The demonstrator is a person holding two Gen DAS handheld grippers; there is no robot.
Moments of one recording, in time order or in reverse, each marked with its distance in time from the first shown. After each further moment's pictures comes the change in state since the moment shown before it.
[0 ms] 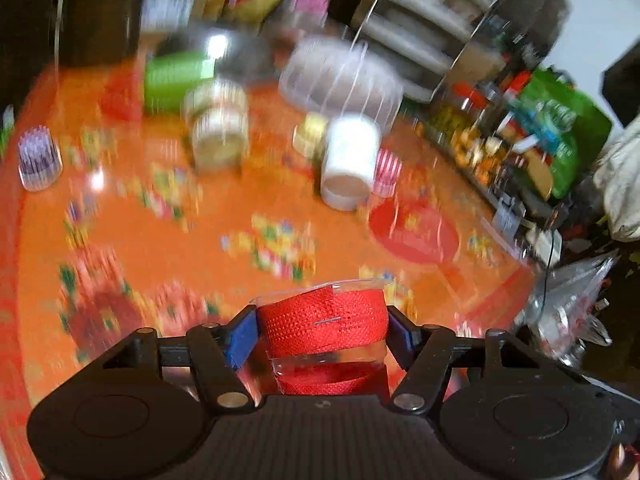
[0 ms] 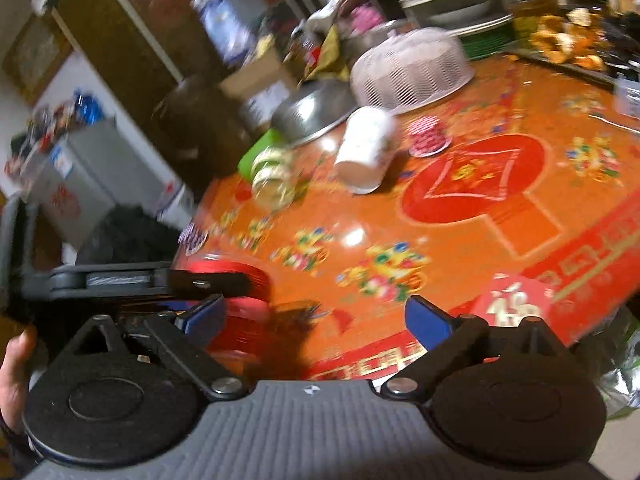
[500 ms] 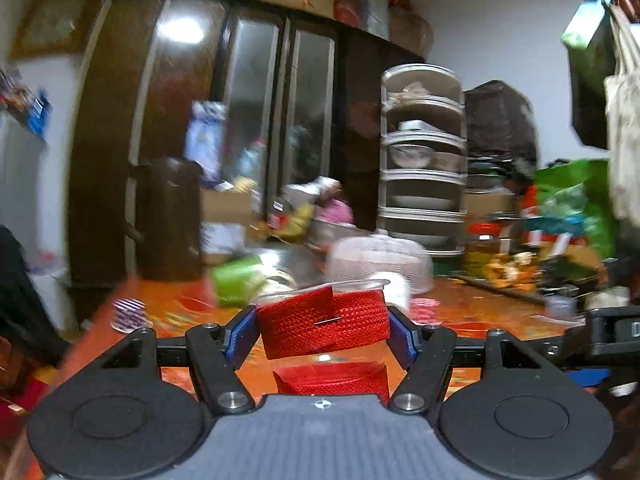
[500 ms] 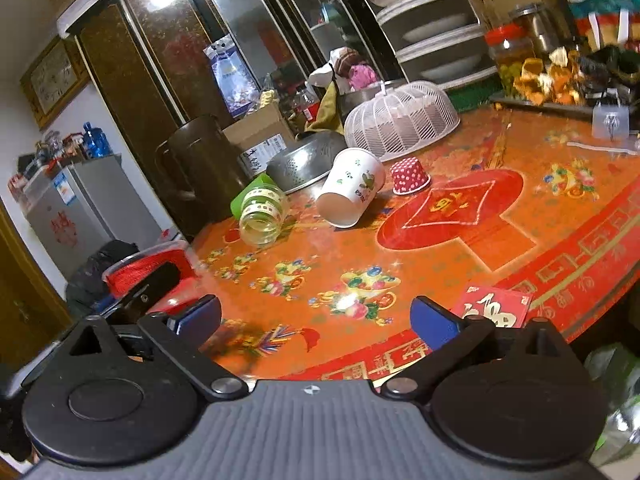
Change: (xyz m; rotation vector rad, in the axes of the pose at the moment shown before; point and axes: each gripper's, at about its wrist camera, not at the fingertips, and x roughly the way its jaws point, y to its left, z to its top) left arm -0.007 -0.042 -0.118 0.233 -0.735 0.301; right arm 0.000 -0.012 -0.034 -0.077 -0.207 -0.017
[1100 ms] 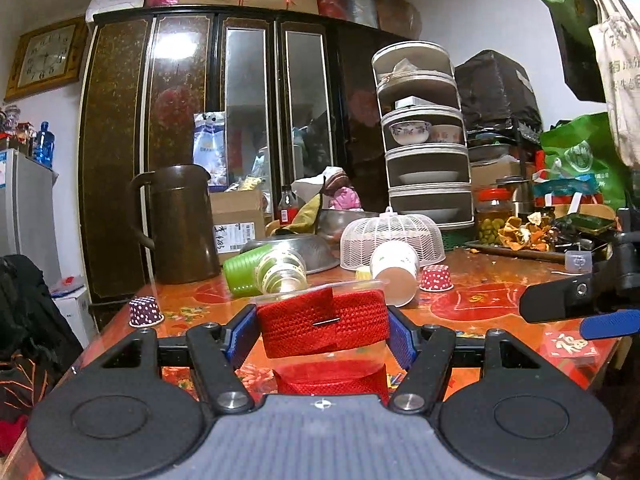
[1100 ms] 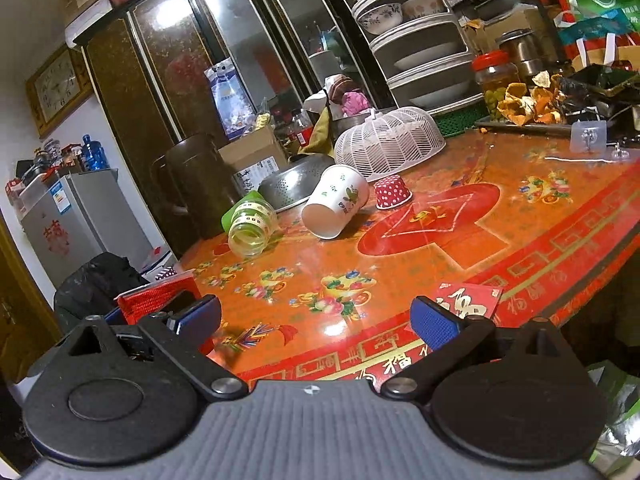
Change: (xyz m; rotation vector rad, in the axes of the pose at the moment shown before) left arm -0.010 -0.017 -0.025 0.108 0.014 0.043; right arm -0.015 -0.009 -0.019 -0.015 -0.093 -0.018
